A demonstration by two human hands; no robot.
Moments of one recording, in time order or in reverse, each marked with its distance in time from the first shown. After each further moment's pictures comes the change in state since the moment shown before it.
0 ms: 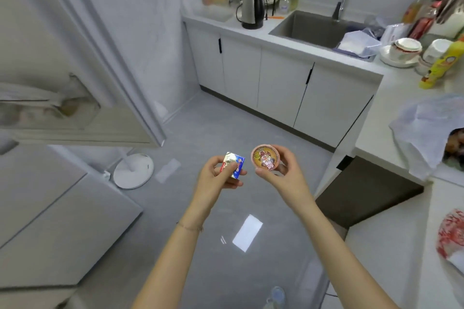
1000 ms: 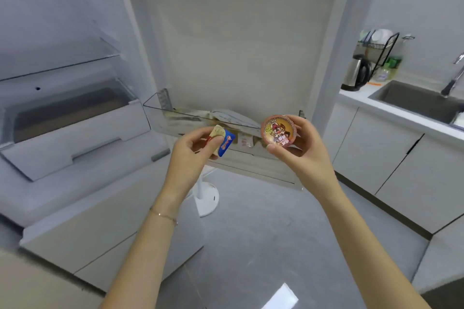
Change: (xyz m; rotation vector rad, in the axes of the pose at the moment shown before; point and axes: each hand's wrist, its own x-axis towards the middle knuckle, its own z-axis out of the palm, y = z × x) left_hand -0.062 0.118 -0.418 0.076 0.386 0.517; right_hand -0.003 -0.181 0.367 0.012 -0.223 -0.414
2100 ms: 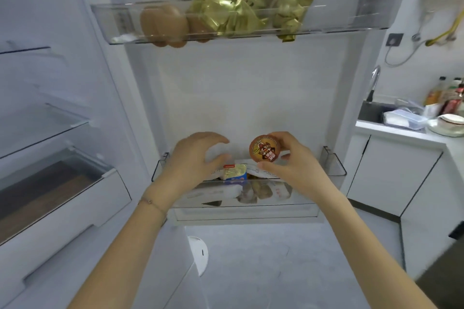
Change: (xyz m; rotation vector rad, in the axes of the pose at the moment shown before) left_hand 0.190 -0.009 -0.085 0.723 -0.486 0.531; right_hand 0.100 -0.010 0.101 -0.527 0.141 0.070
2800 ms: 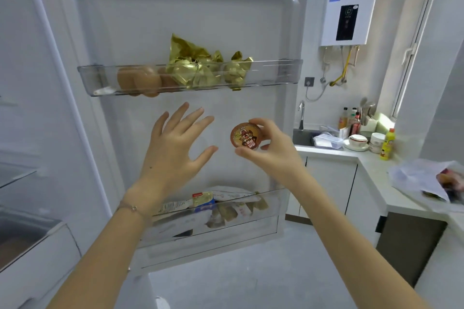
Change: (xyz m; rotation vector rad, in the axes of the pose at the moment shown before) left_hand 0.021 0.058 -0.056 0.216 0.373 0.451; right_hand -0.024 -0.078 -0.050 -0.056 0.352 -0.119
